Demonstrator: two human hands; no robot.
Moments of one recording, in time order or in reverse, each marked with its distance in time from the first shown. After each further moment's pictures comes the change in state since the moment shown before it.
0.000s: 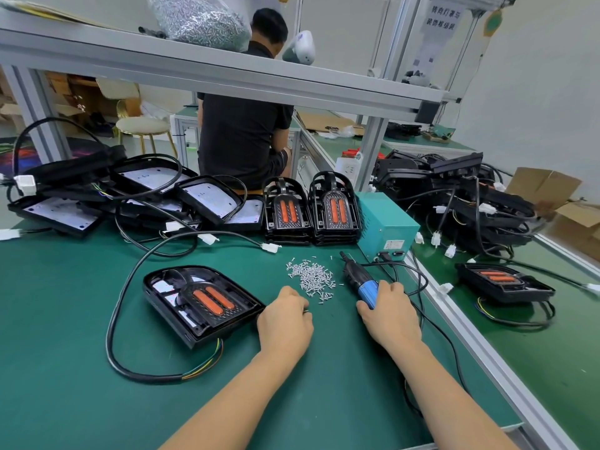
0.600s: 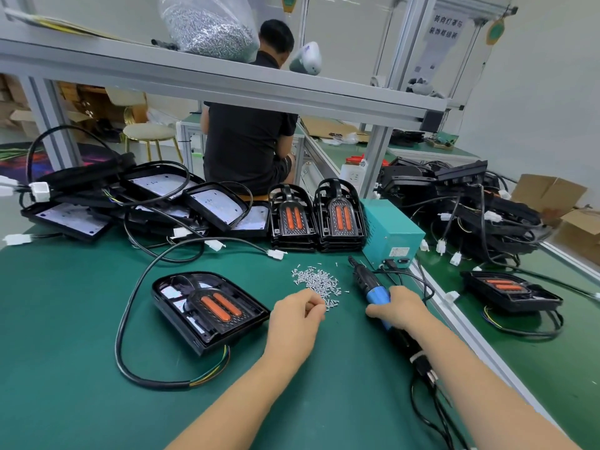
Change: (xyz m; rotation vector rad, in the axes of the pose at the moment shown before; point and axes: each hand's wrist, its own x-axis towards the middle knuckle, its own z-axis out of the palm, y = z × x) left_hand -0.011 0.012 -0.028 -0.548 -0.029 0.017; right_hand 0.028 -0.001 -0.031 0.145 -0.327 0.155
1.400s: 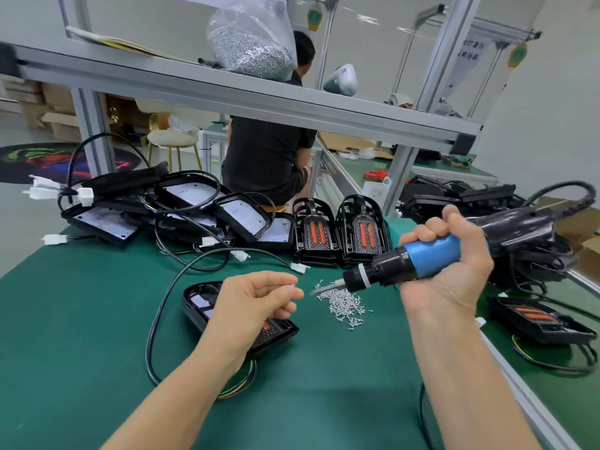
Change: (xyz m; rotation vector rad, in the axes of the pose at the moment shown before) left_hand -0.013 0.013 -0.115 -0.684 0.058 -0.058; right_hand -0.107 -0.116 -0.058 2.145 0.057 -0.621
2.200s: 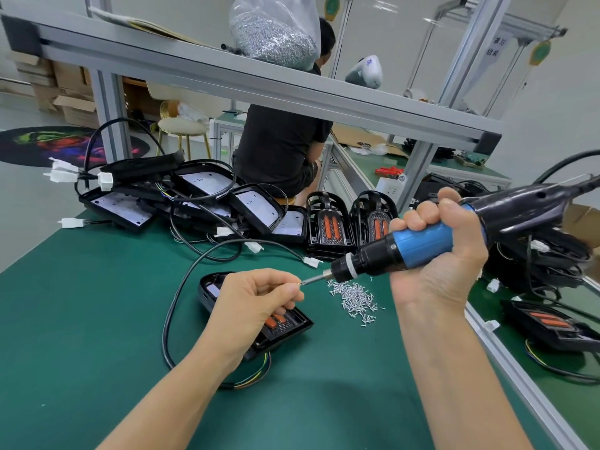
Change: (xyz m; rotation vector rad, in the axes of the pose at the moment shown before) left_hand -0.003 -0.007 -0.025 0.101 -0.016 0.035; right_hand -0.016 0.028 0.030 -0.054 -0.143 -0.012
